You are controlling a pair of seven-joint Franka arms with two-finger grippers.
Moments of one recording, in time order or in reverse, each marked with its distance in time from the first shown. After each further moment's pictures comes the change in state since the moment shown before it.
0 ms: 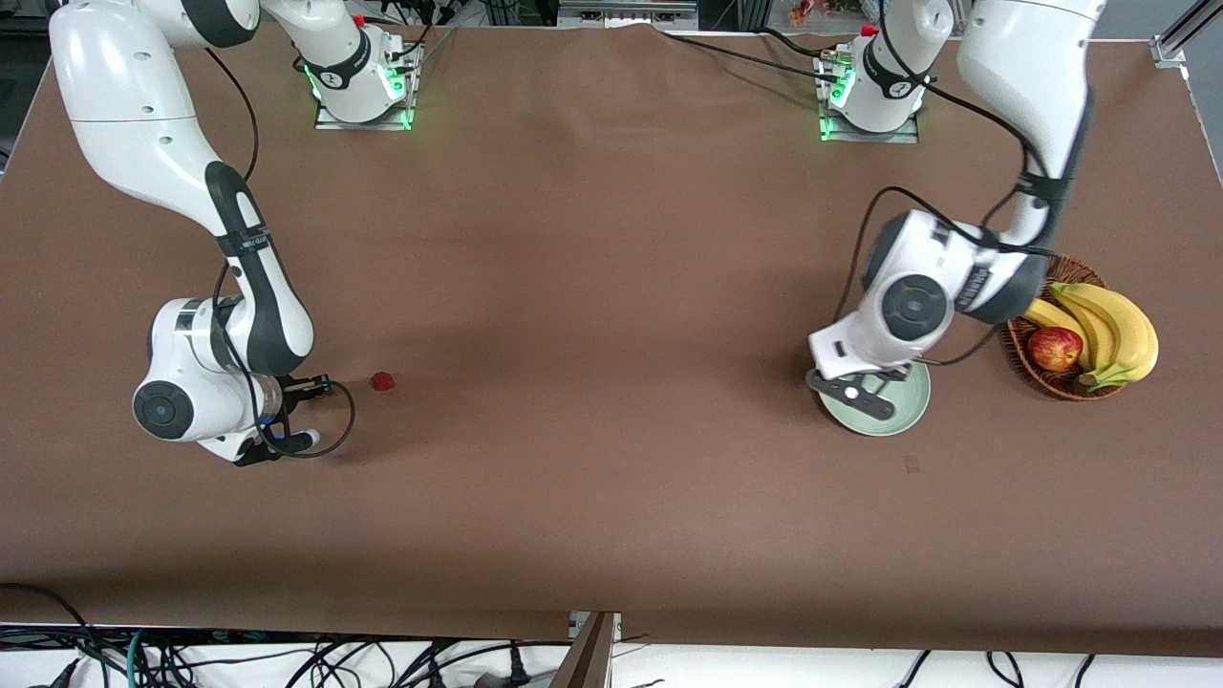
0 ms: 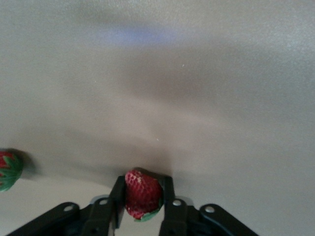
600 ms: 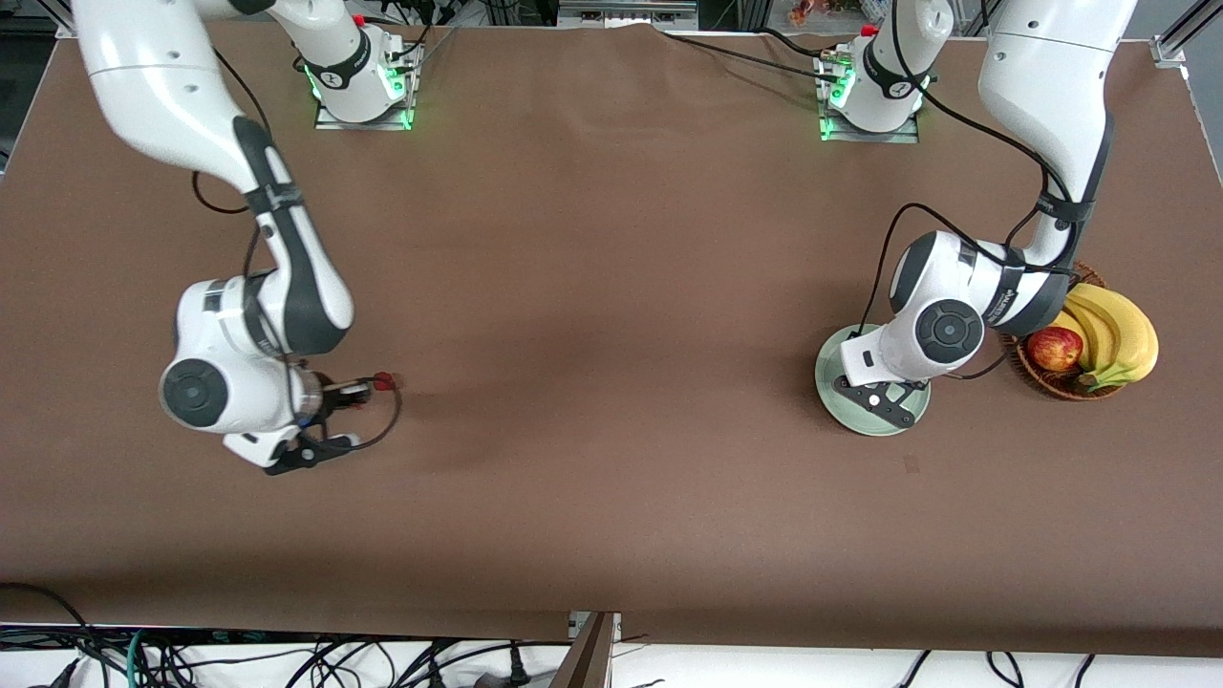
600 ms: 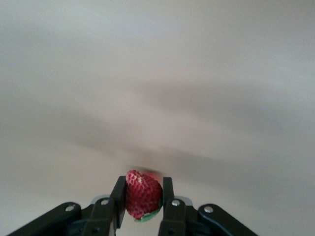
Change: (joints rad) left arm 0.042 0.047 -0.009 -0.019 0.000 0.038 0.072; right arm 0.181 -0.086 0.037 0.100 0.083 -0.042 0.215
